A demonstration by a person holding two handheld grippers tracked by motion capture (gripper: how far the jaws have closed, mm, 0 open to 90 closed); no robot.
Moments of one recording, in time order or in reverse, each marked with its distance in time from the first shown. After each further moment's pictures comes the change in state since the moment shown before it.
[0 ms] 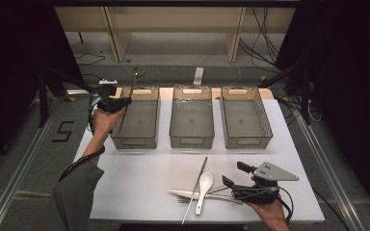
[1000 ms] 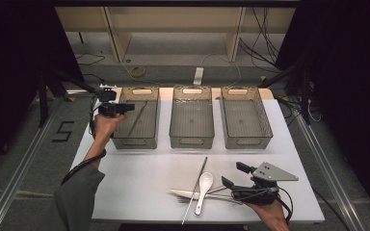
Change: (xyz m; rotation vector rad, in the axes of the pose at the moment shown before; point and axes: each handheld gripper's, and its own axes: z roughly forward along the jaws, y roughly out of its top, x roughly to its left) left arm 0.006 -0.014 0.010 0.073 0.017 -0.118; right arm 0.001 0.000 0.000 -0.001 0.012 -0.005
